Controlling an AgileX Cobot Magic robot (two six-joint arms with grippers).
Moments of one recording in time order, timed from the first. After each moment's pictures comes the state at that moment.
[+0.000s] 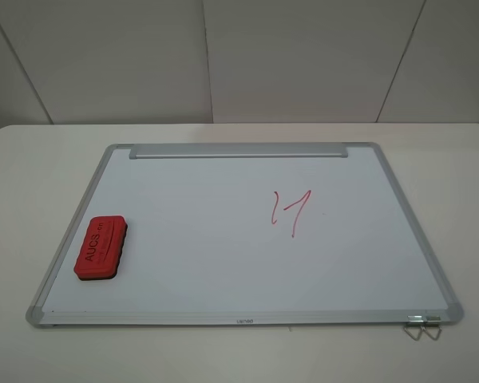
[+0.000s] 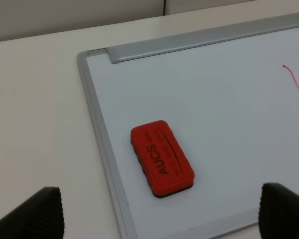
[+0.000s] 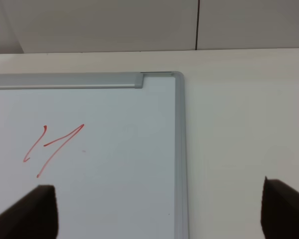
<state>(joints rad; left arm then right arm) -0.39 -0.01 -0.51 0.05 1.07 -0.08 0.07 0.00 -0.52 -0.06 1.06 0.10</state>
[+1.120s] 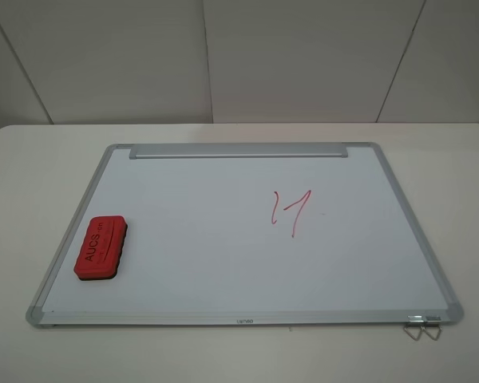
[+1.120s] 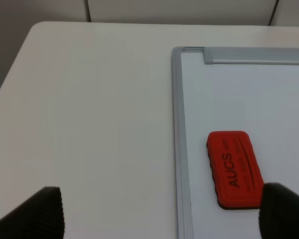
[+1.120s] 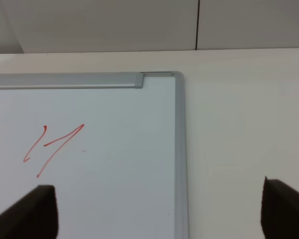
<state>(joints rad) 0.01 -0.01 -0.51 0.01 1.07 -0.02 0.07 0.00 -0.52 -0.06 1.06 0.10</state>
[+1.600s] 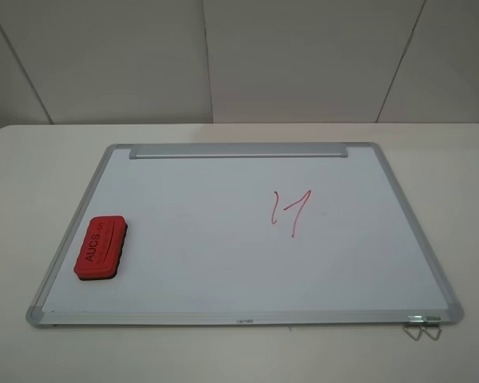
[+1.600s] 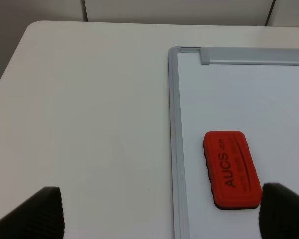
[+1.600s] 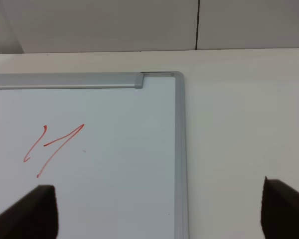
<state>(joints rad) 0.01 -0.01 -0.51 0.00 1.07 -0.02 0.07 0.00 -0.52 -0.06 1.06 0.10</state>
